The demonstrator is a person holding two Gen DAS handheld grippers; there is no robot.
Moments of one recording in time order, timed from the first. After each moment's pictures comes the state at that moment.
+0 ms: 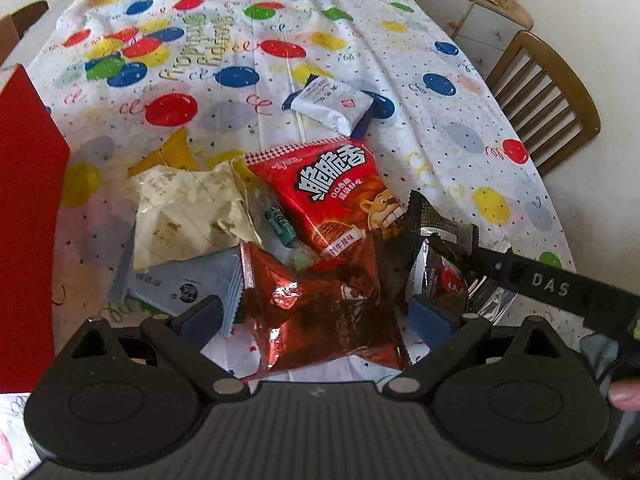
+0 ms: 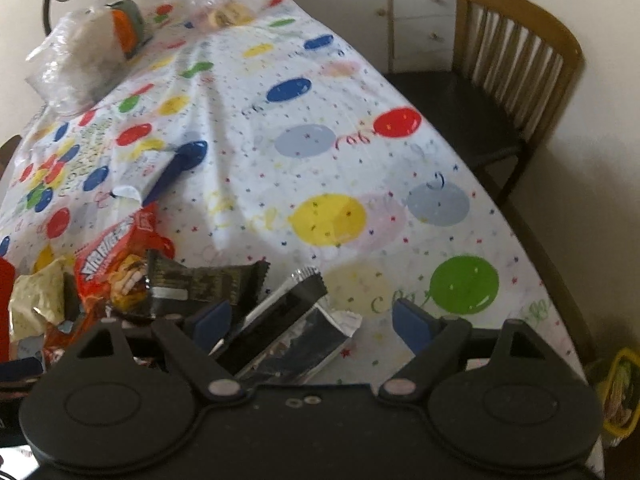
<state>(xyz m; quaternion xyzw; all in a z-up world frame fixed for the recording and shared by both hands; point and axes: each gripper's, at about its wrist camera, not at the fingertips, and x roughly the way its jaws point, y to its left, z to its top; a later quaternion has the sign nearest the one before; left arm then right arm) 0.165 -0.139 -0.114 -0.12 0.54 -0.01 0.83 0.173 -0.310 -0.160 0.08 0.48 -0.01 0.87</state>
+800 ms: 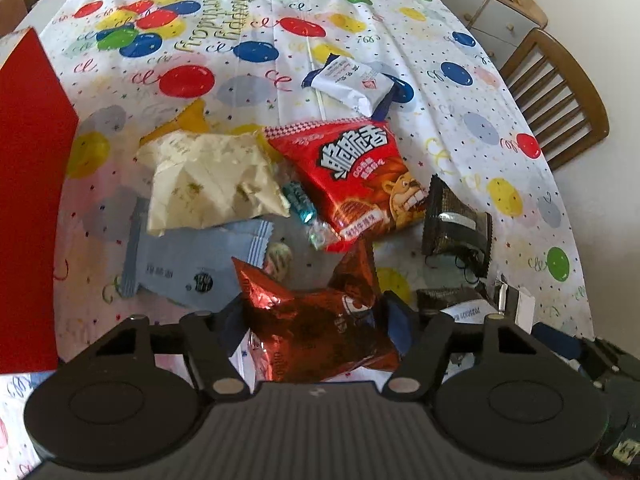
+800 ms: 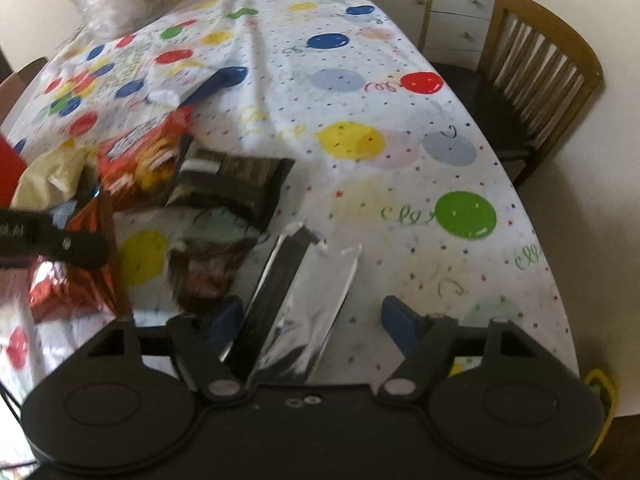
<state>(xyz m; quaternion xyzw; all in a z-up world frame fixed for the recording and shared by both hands) 0.157 -0.126 -0.122 -0.13 0.56 0.00 0.82 0.115 -0.292 -0.166 -0.01 0.50 0.04 0.86</state>
